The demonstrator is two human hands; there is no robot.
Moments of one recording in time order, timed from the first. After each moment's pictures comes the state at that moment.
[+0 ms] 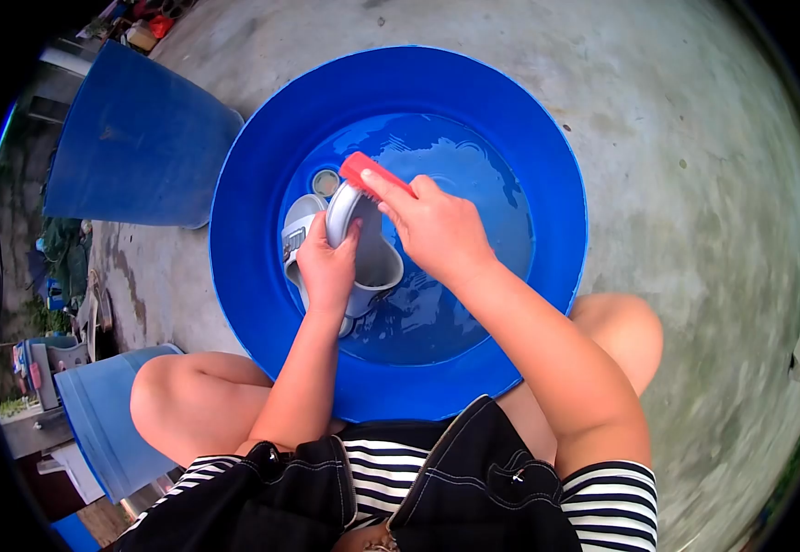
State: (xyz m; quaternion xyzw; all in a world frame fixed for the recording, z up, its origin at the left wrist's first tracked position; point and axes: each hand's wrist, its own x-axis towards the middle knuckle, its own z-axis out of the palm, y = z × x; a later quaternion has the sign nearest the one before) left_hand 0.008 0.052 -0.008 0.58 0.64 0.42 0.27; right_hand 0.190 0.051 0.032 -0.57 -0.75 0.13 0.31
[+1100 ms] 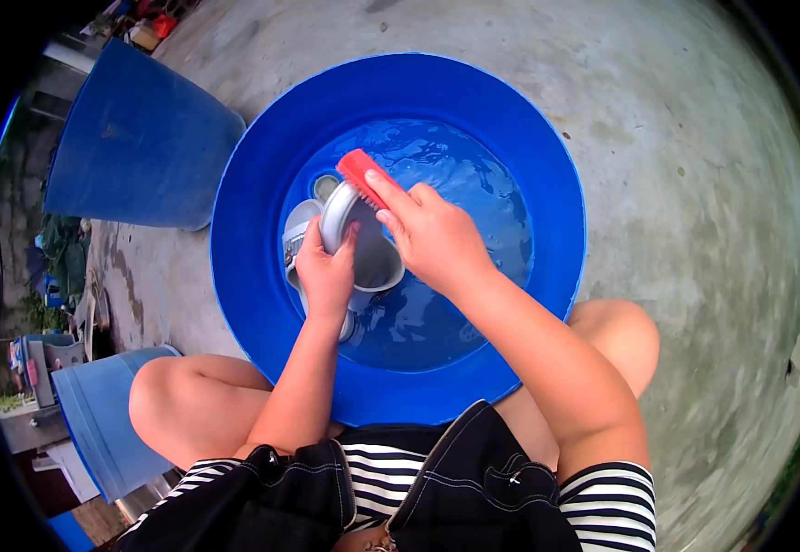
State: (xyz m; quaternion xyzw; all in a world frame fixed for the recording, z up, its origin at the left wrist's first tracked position) left_hand 0.008 0.052 -0.011 0.57 0.62 0.45 0.30; right_hand 0.190 0.054 0.024 -0.56 -0.73 0.18 0.34
